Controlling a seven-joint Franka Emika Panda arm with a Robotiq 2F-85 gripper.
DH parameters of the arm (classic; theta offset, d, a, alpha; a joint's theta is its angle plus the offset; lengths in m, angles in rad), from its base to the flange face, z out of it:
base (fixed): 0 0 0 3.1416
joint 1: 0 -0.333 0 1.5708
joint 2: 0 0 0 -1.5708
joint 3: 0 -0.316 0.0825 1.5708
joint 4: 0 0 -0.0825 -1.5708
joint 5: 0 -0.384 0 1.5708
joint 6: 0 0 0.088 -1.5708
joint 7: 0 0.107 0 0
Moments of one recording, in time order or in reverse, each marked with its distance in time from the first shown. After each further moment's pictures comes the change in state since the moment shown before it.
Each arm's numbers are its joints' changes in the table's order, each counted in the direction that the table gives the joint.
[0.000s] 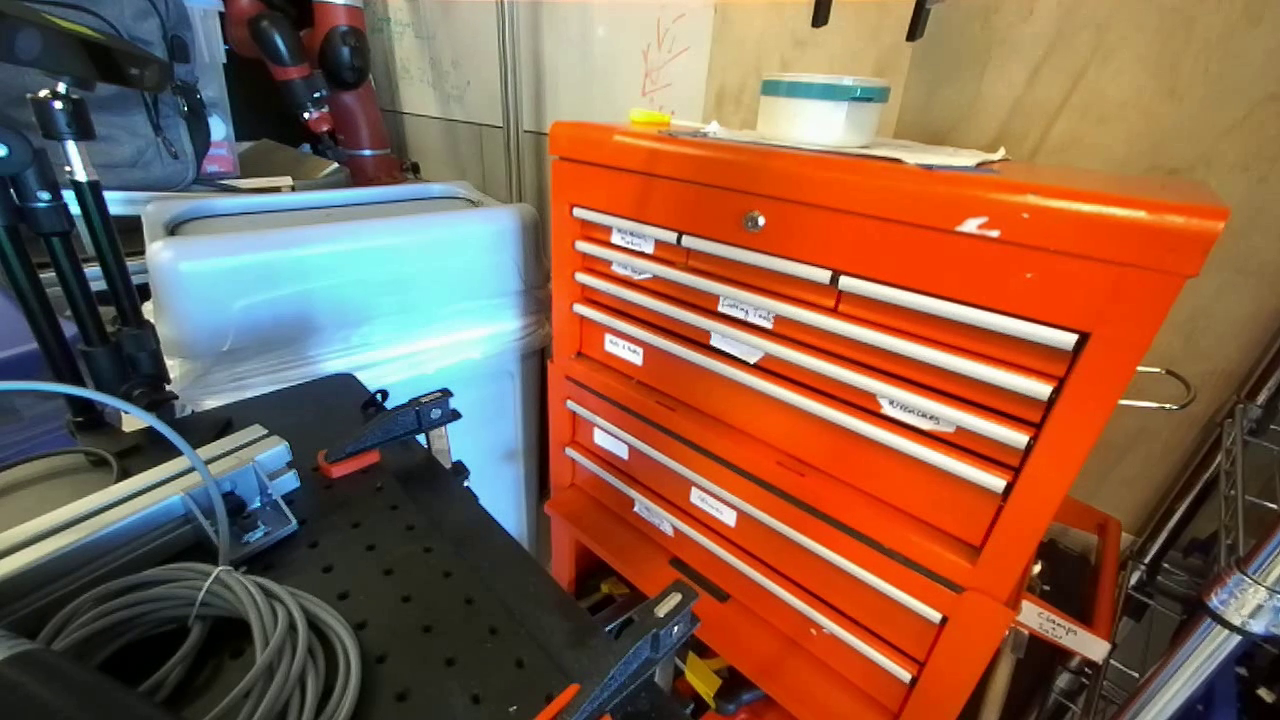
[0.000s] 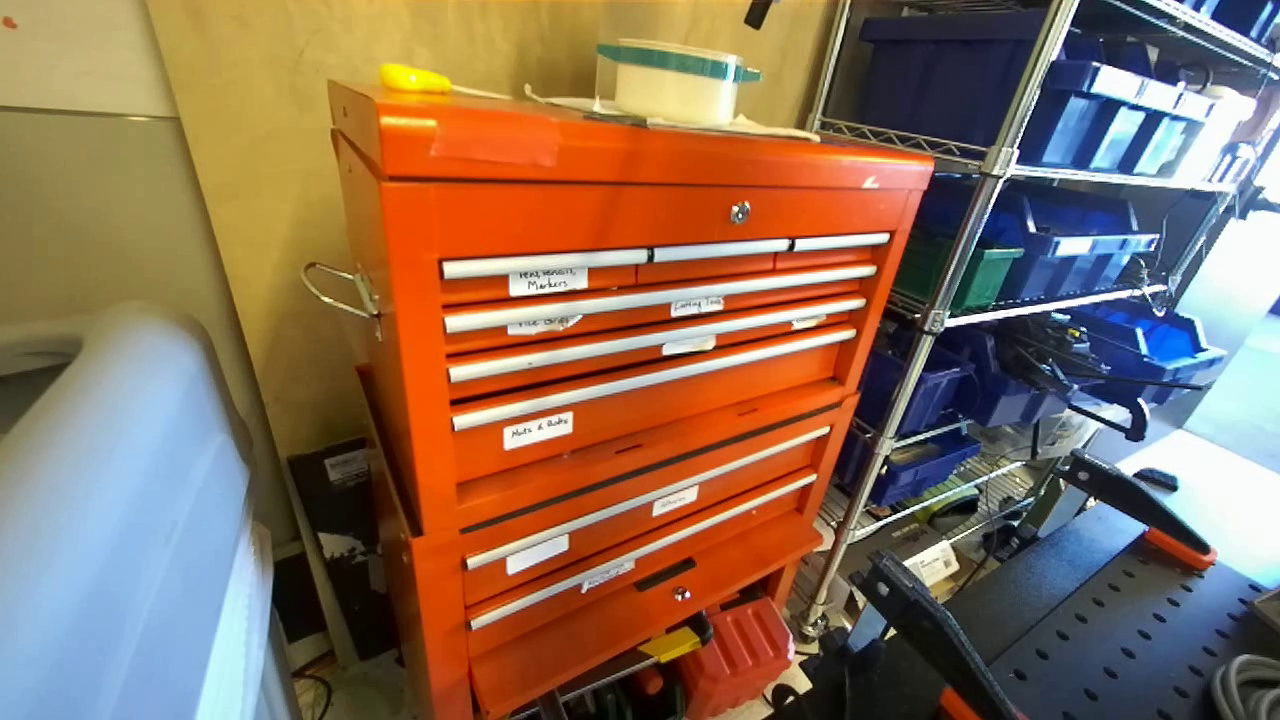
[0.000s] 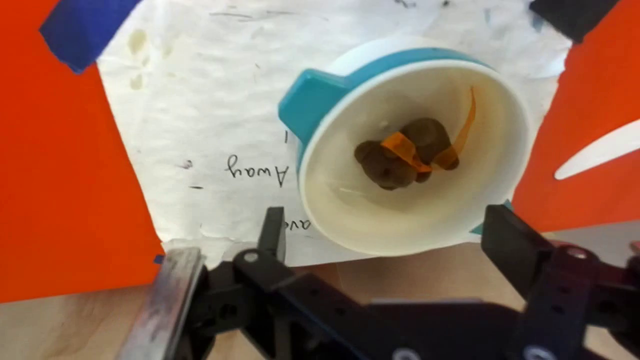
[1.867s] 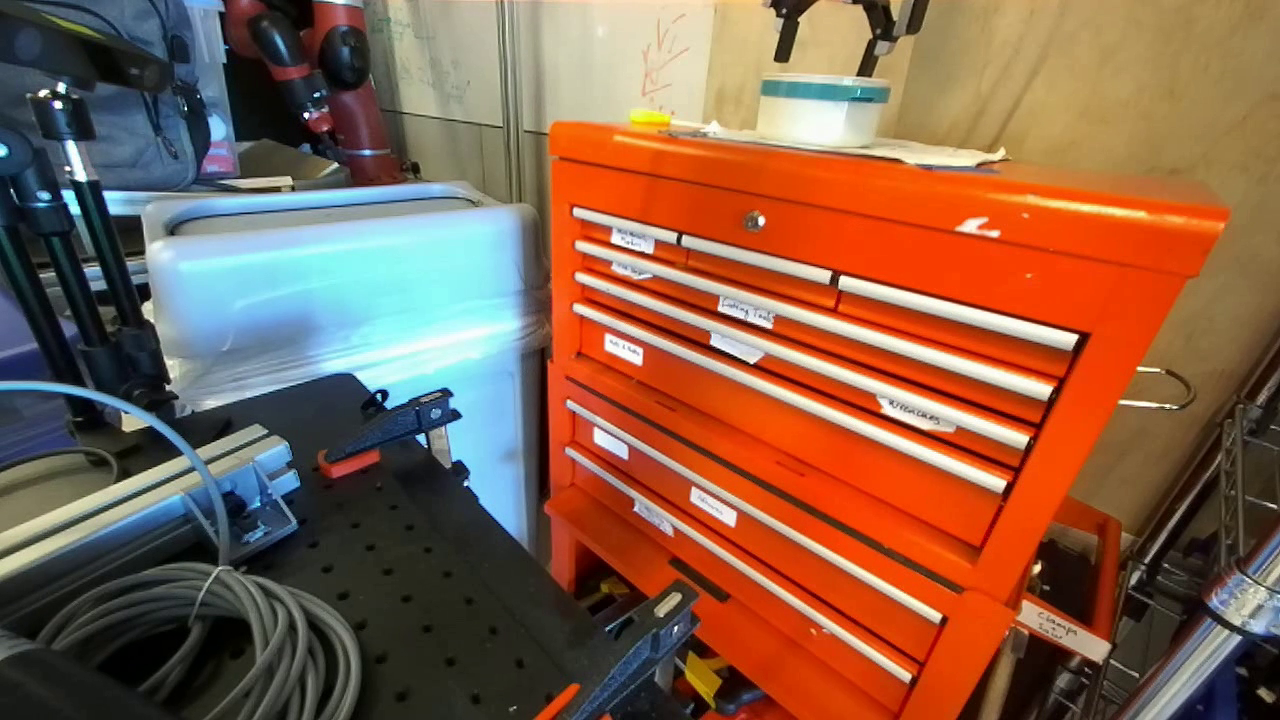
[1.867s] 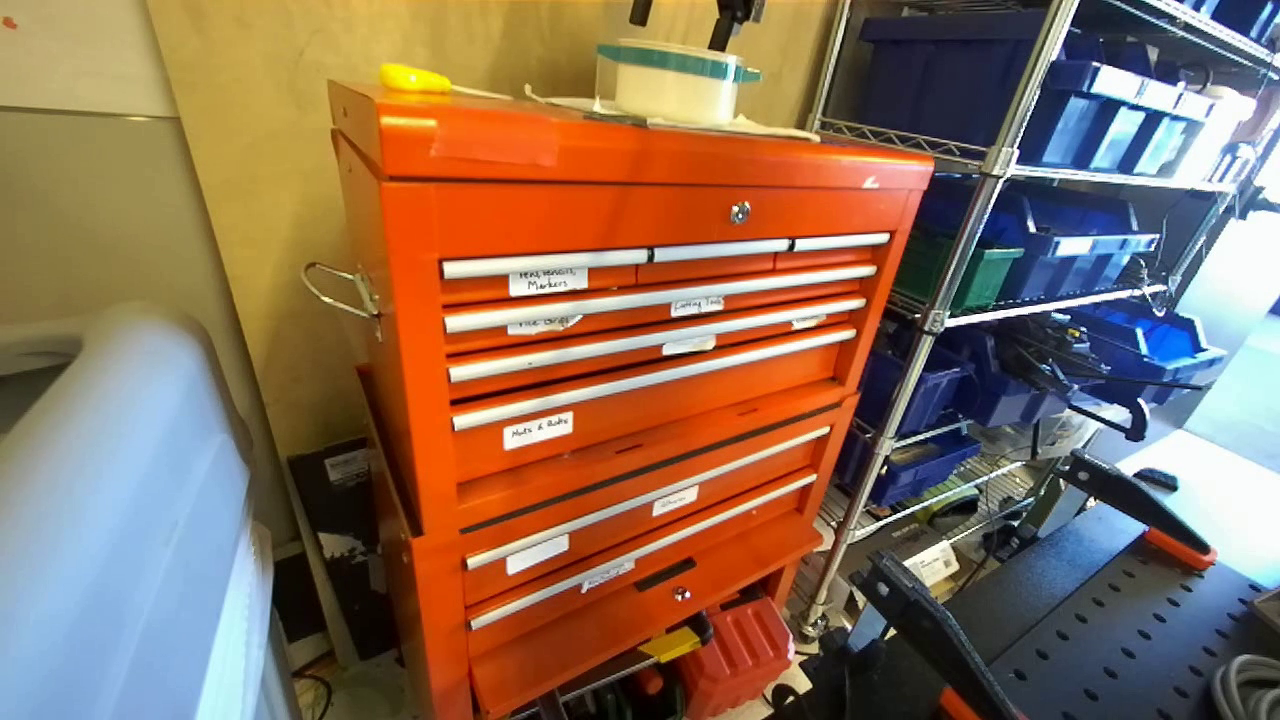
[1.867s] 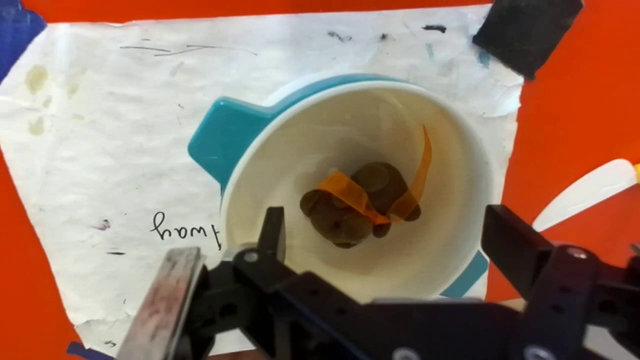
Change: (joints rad) arm -0.007 0.206 -0.039 -0.305 0.012 0.297 0.068
